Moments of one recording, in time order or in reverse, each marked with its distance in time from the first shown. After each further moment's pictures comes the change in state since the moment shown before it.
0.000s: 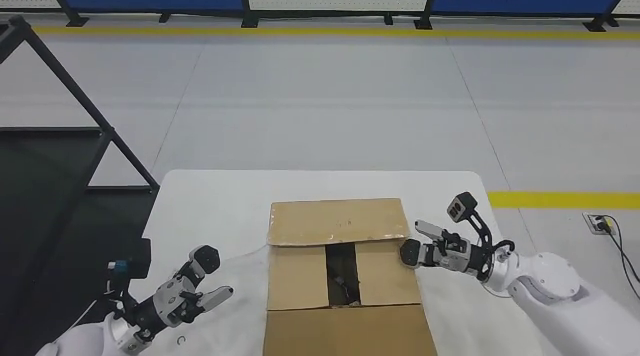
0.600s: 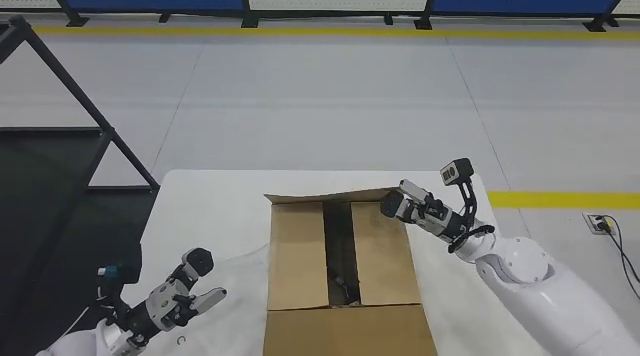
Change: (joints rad) left arm 0.047 0.010 -0.029 -0.015 0.013 -0.001 0.057; right arm 0.089 -0.129 0.007 -0.011 -0.174 -0.156 -0.318
